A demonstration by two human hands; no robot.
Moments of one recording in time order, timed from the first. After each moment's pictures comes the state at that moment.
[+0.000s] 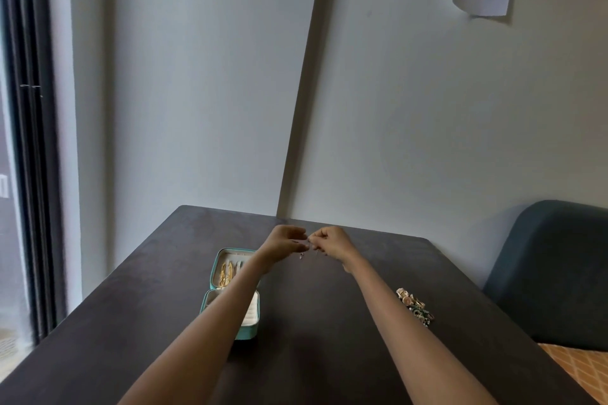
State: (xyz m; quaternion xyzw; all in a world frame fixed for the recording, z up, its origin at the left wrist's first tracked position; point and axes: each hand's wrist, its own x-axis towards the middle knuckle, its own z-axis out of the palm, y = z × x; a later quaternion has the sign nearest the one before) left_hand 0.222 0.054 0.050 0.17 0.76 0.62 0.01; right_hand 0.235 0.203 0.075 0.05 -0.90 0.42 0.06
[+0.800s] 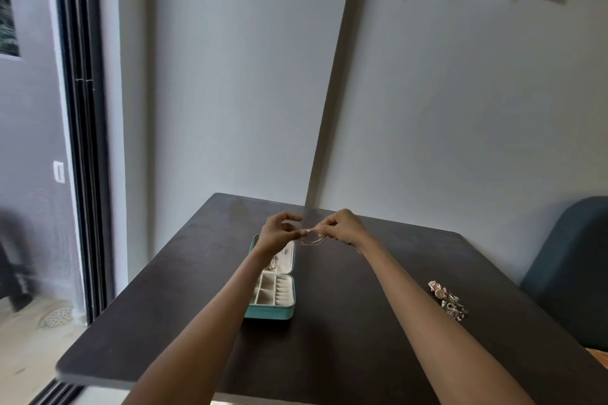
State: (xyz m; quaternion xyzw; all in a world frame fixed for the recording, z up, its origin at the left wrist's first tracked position) left_hand 0.234 -0.012 0.028 0.11 0.75 0.65 -0.08; right_hand 0.237 0.162 0.085 0.12 -0.93 0.35 0.05
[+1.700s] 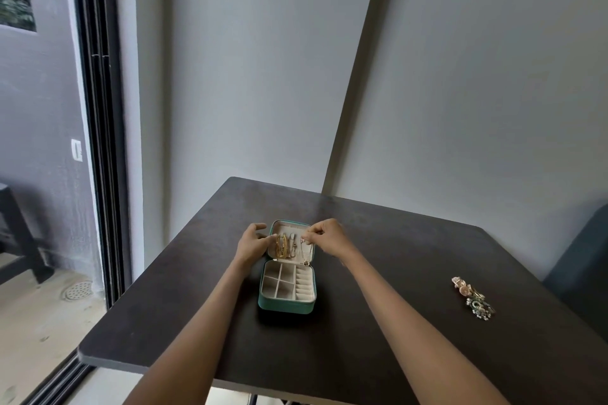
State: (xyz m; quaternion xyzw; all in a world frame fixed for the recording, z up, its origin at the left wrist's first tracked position) left_hand 0.216 -0.079 -0.047 -0.08 0.74 0.67 -0.06; right_hand 0.221 0.104 0.021 0.12 -0.93 0.35 0.04
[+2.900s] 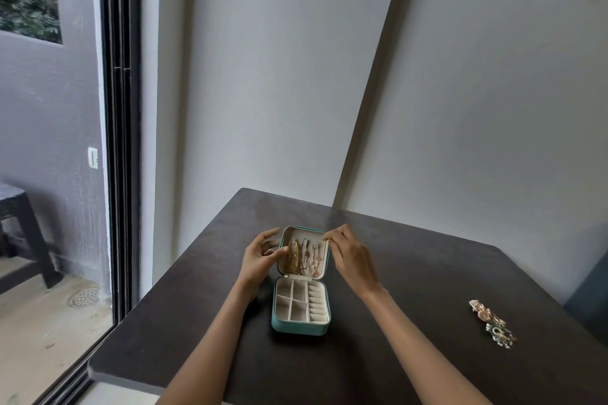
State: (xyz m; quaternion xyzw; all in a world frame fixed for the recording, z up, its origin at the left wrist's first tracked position) left_hand 0.231 -0.086 -0.053 0.06 0.60 0.79 -0.14; right_hand 0.229 0.117 0.008 0.28 -0.88 0.17 0.35
